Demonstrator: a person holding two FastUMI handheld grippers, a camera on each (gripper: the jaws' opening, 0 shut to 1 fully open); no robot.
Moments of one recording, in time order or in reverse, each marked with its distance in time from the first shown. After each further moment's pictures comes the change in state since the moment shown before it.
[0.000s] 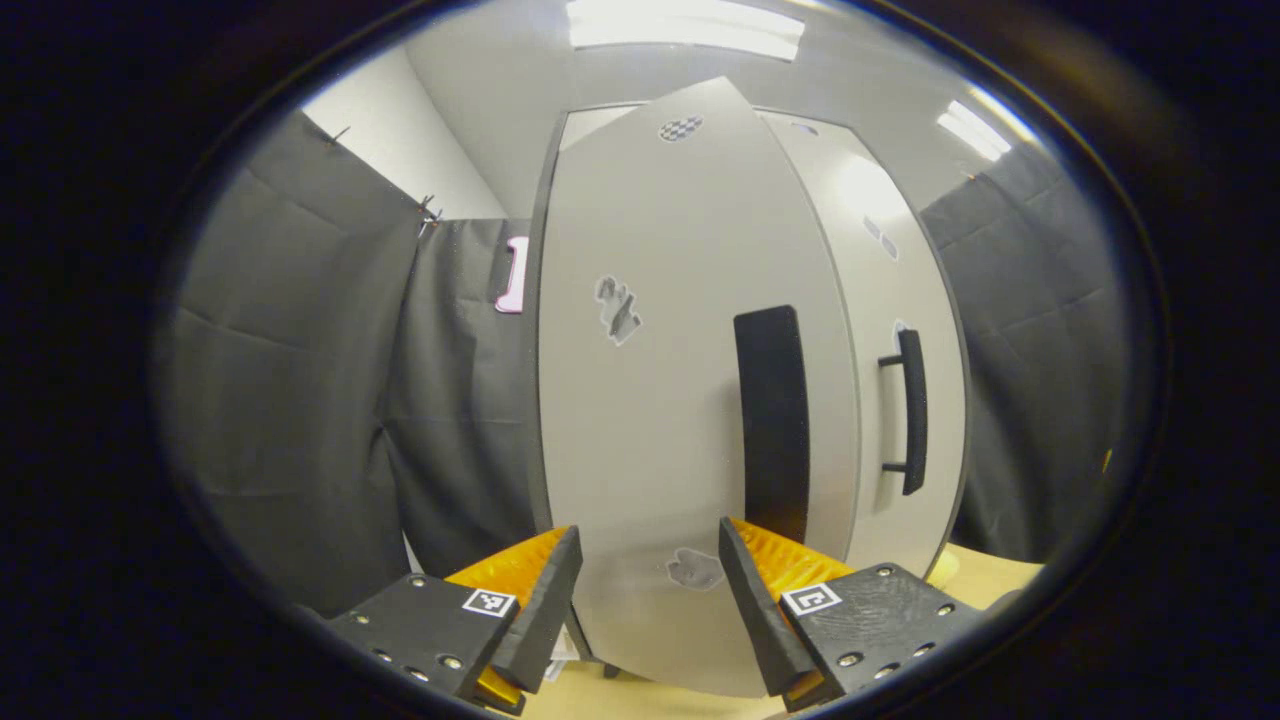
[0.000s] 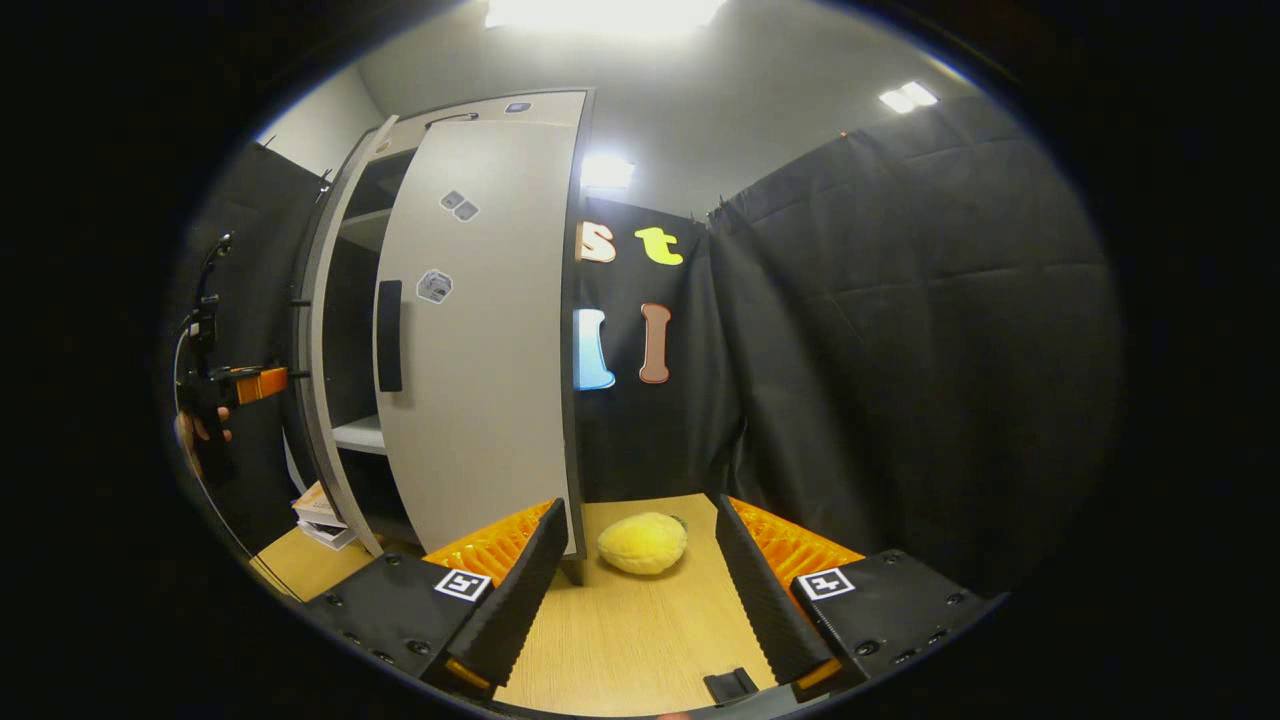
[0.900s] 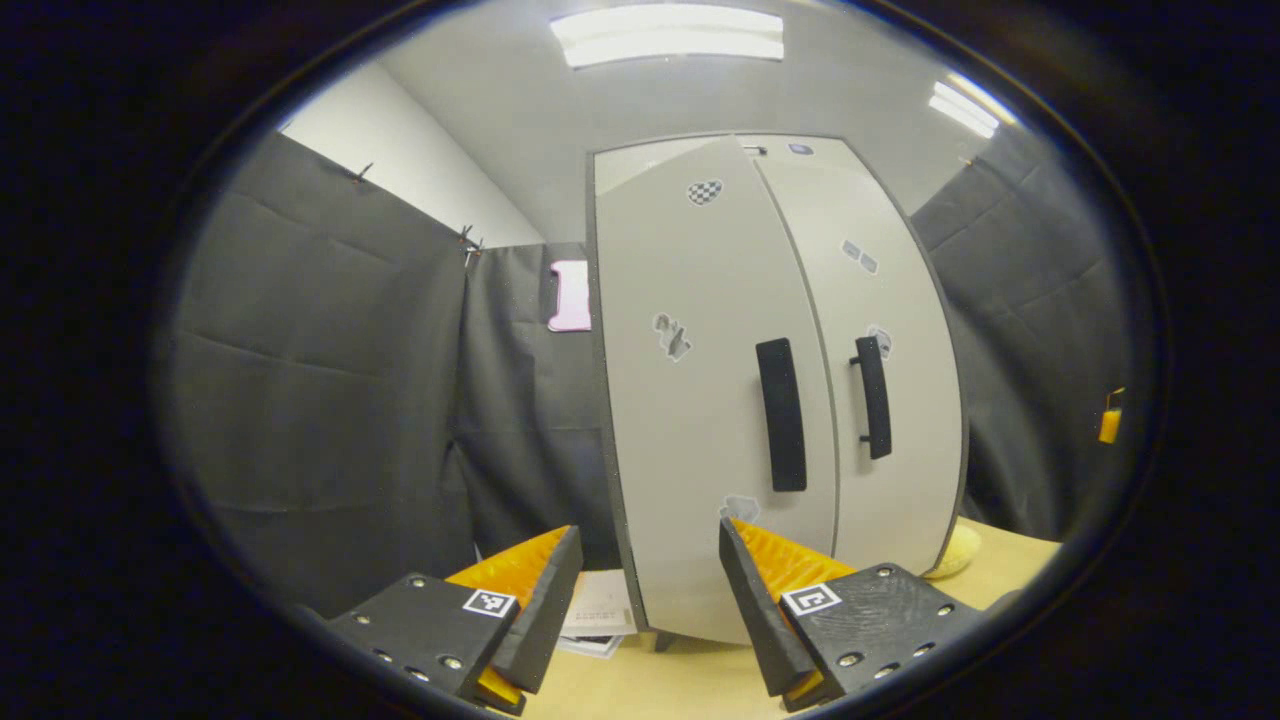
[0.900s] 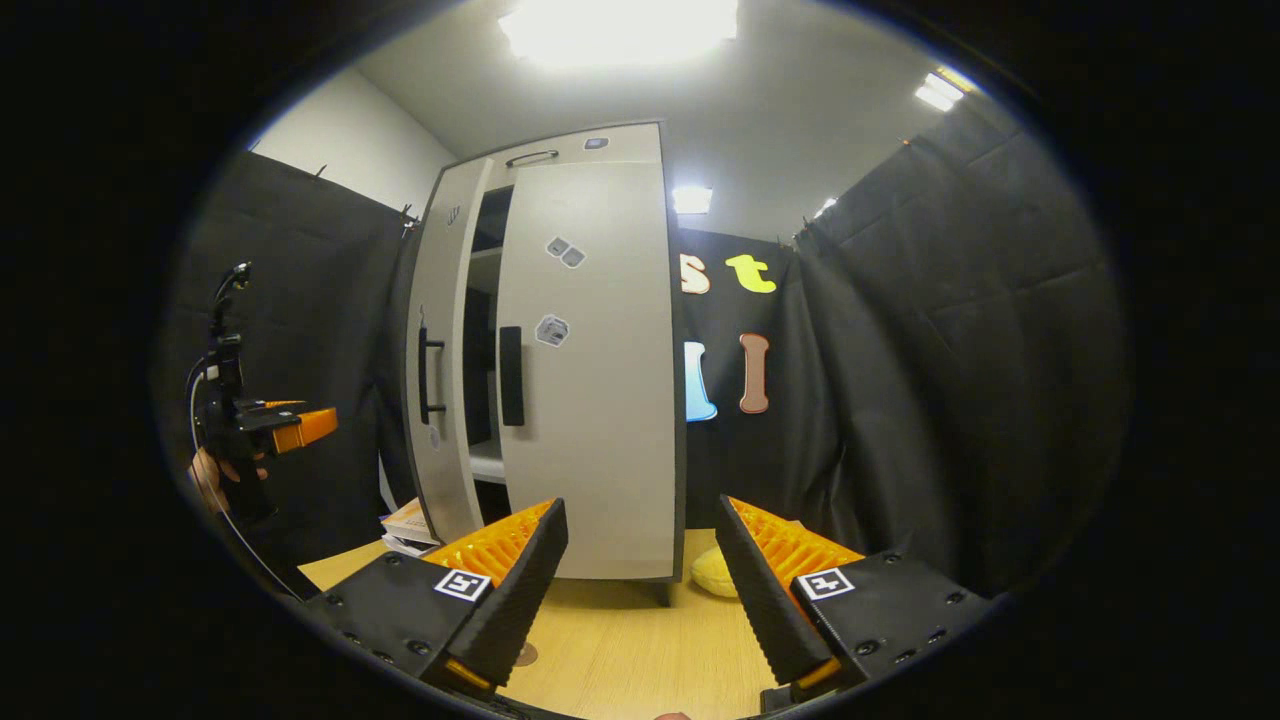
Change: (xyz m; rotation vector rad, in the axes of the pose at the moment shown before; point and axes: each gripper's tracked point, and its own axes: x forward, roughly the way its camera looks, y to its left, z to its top) left arm -0.140 0.035 0.016 0.058 -0.009 0.126; right arm -0.026 0.071 0.032 0.012 -0.103 0.312
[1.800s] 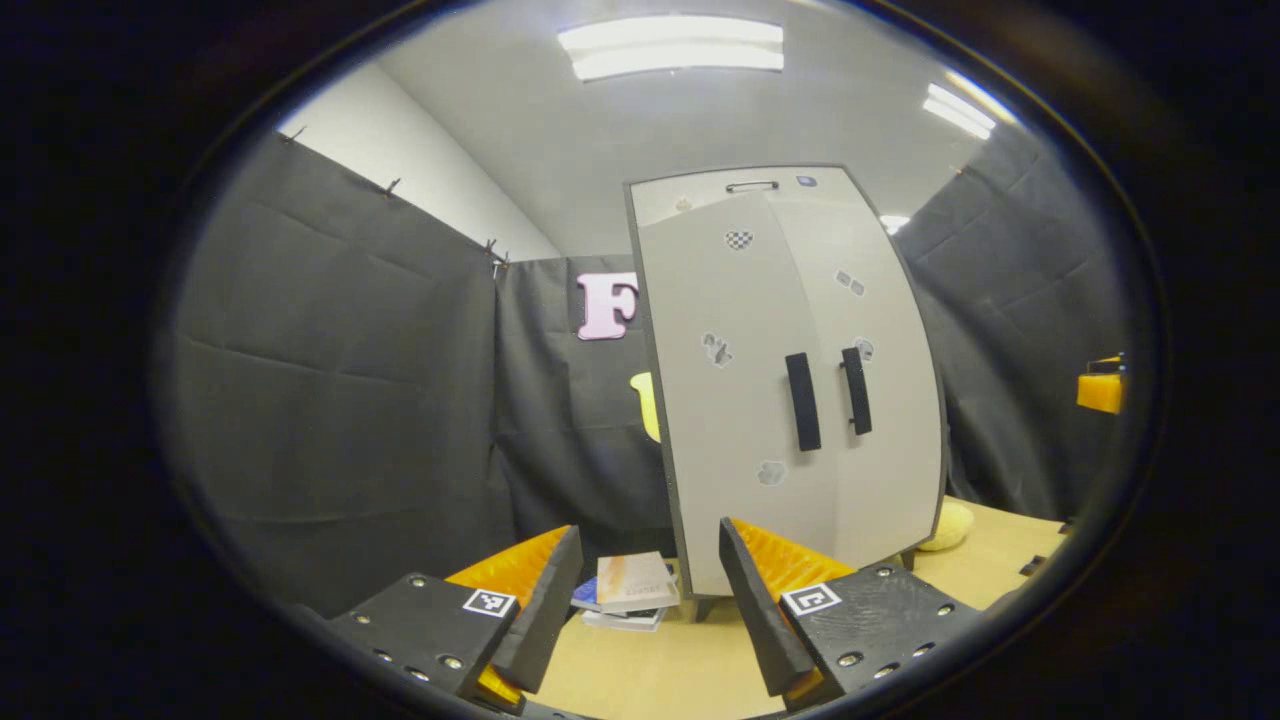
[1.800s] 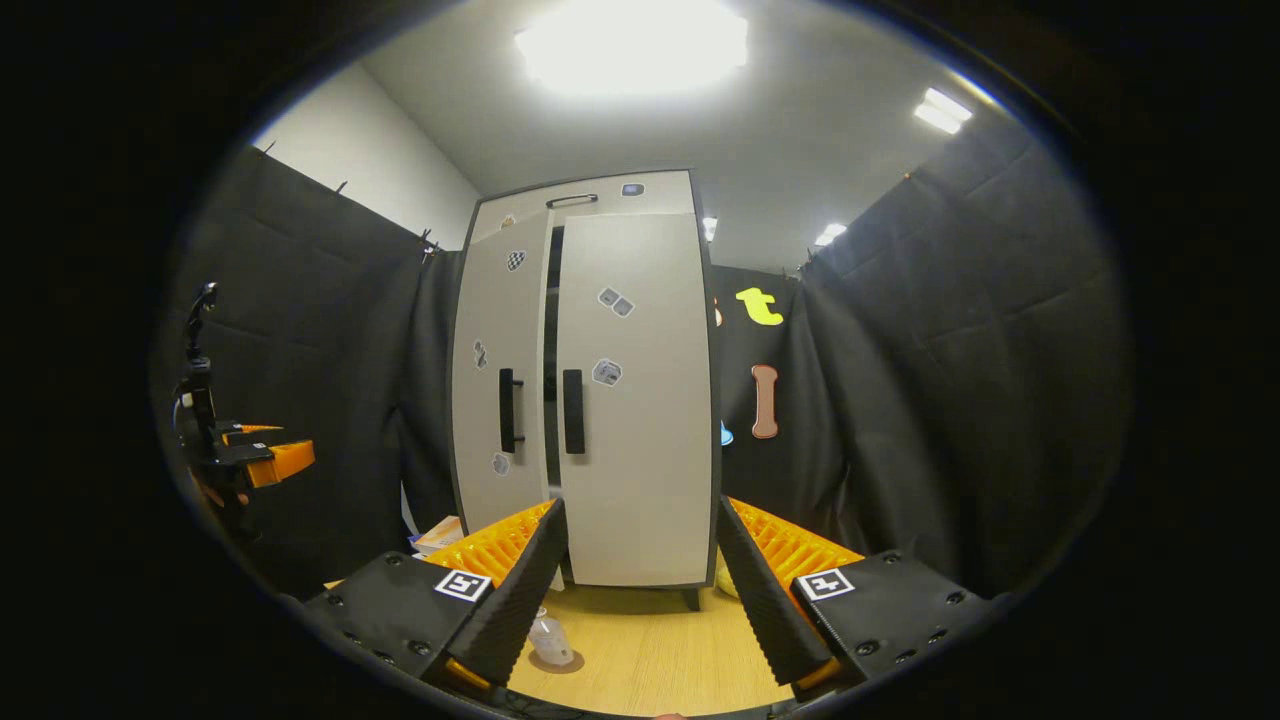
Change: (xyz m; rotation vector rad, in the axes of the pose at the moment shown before) left arm -0.117 0.075 0.015 0.041 -0.013 0.002; right arm -0.069 0.062 0.028 0.003 -0.080 -0.023
